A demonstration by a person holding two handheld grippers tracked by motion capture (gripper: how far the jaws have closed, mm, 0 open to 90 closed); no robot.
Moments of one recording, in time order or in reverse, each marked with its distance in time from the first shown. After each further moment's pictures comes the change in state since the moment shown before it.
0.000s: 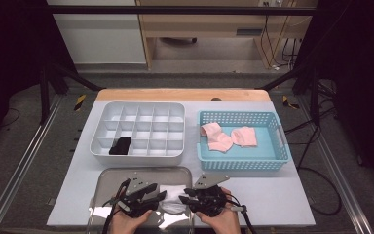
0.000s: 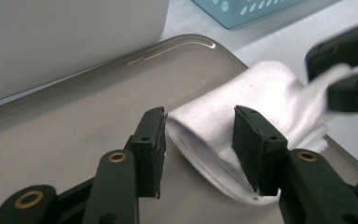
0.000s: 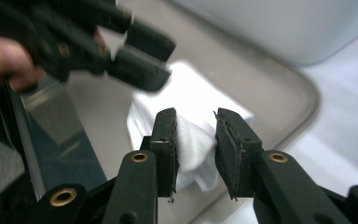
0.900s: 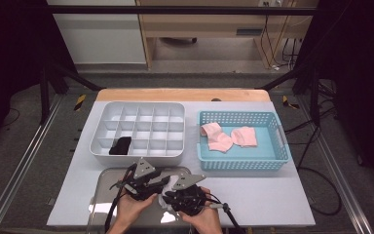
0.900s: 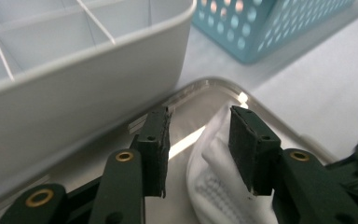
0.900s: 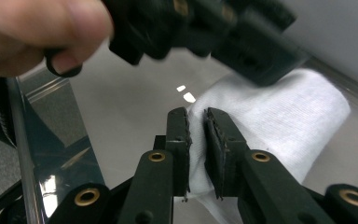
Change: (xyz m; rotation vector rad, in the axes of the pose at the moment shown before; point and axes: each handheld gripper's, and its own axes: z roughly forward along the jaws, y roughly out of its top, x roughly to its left) left arm 0.014 0.031 0.022 -0.005 0.020 0.052; right arm 0.020 0.011 0.049 0.041 0.056 -0.055
